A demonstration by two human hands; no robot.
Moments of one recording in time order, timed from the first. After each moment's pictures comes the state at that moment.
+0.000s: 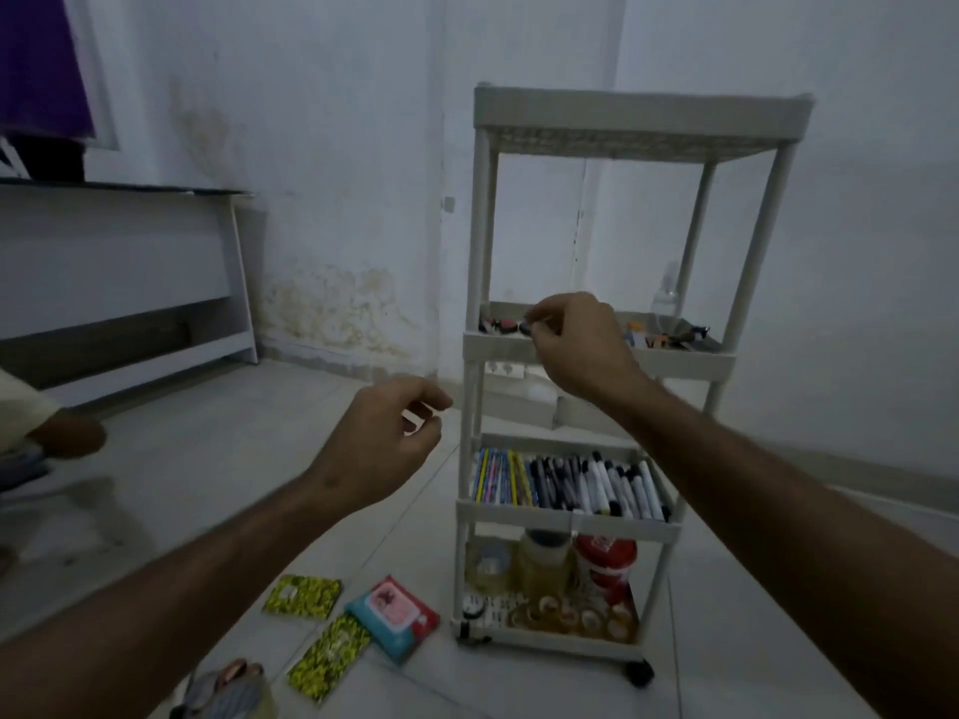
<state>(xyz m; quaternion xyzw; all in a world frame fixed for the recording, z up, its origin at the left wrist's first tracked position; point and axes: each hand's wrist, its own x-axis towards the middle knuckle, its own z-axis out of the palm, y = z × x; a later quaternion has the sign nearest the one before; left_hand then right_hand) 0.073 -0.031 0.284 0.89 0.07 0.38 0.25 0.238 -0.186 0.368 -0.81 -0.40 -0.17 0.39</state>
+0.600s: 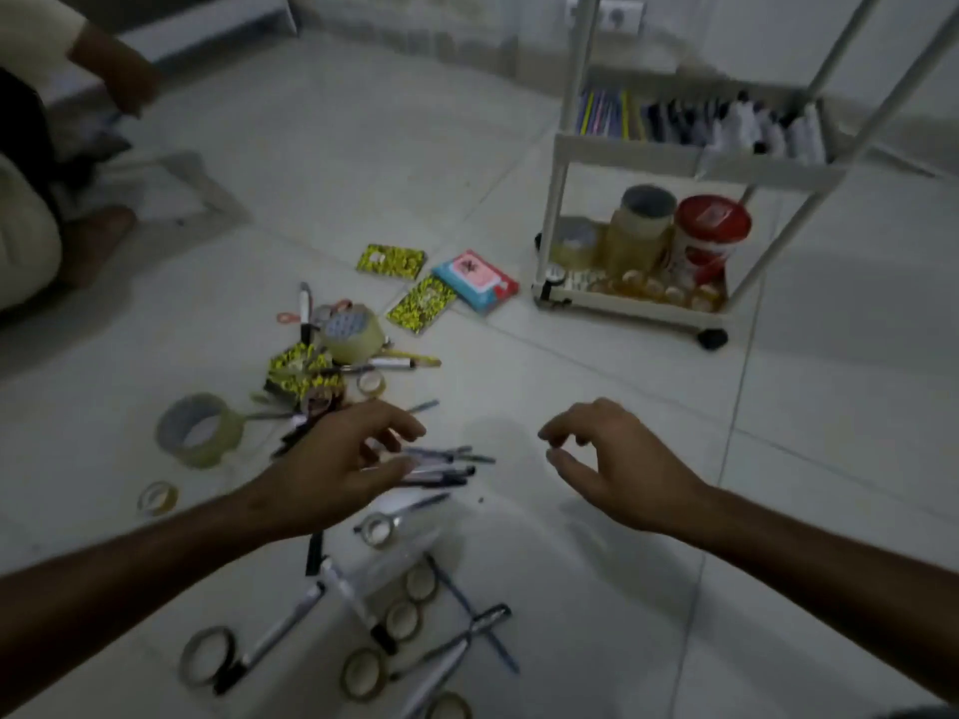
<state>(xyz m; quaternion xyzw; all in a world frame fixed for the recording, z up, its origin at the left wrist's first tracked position) -0.179 -0.095 0.024 0.90 0.17 0.06 0.39 0.054 -0.325 0.010 -0.77 -0.57 0.14 0.24</state>
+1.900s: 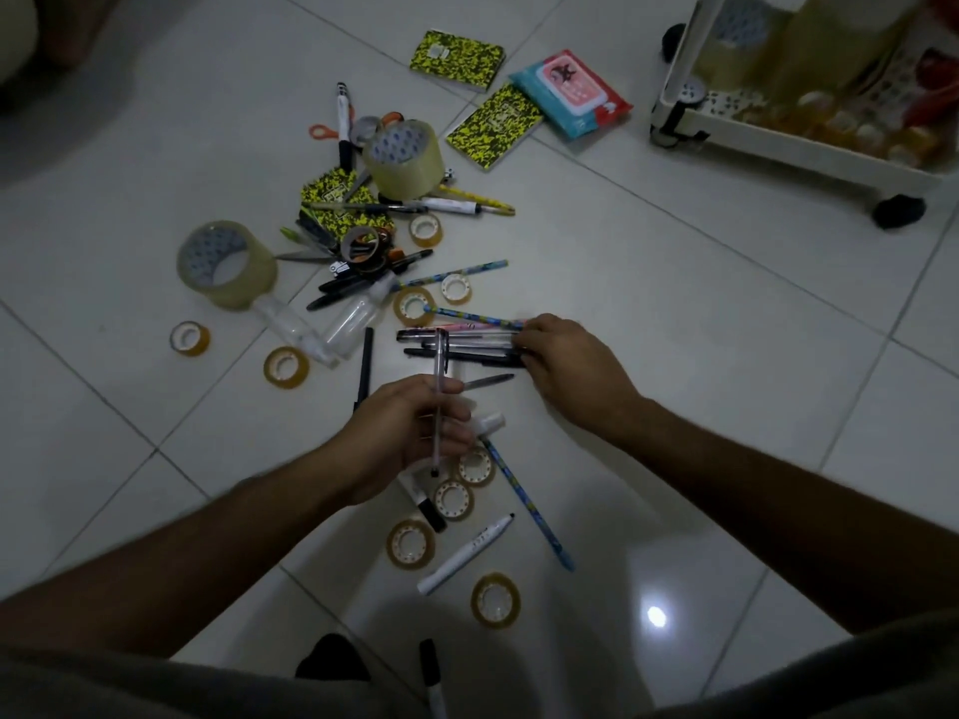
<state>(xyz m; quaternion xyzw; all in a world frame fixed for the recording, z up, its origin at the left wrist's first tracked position) -0.209 -0.132 -0.087 0.38 0.47 0.02 0.79 0.002 -0.221 -0.148 -0.75 -0.61 0.17 0.18</state>
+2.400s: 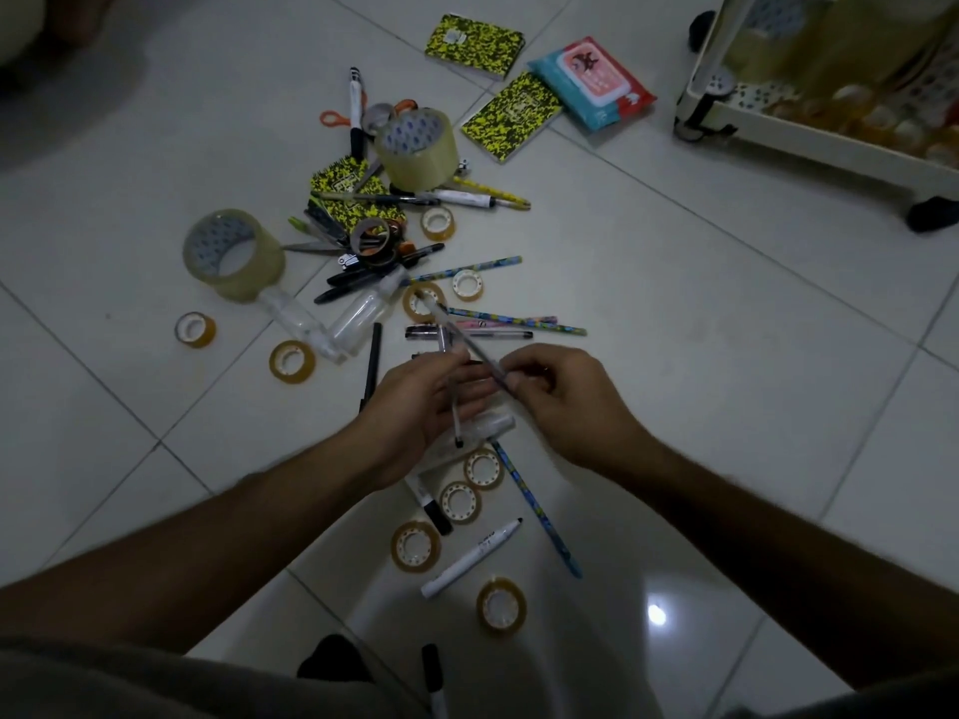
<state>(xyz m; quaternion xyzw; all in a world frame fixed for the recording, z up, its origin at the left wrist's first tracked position) -0.189 -0.127 -0.092 0.36 0.48 0.07 0.80 -0.039 -0.233 -0.101 -0.74 -0.45 0.34 0.37</state>
